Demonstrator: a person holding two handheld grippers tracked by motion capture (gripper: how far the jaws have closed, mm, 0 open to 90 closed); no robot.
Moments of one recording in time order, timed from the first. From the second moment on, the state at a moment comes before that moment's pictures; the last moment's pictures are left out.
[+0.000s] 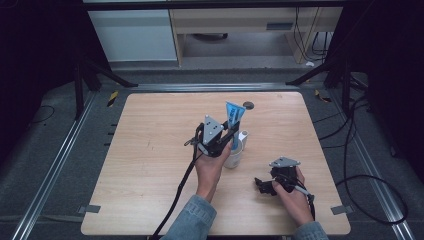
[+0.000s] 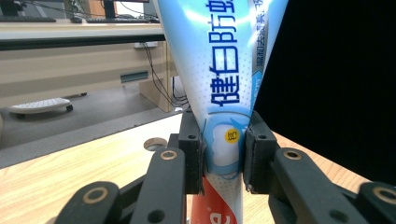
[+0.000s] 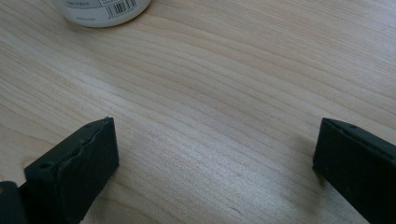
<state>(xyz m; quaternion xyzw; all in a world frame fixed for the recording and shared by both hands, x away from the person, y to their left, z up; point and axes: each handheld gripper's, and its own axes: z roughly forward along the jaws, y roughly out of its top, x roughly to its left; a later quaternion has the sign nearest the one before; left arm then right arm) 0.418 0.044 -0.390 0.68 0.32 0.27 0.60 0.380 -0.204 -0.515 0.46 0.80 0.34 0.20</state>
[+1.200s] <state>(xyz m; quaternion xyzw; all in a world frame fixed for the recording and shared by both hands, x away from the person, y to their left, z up) 0.419 0.043 -0.409 0.69 0.33 0.27 0.58 0.380 -0.204 -0.515 0.46 0.80 0.34 0.20</state>
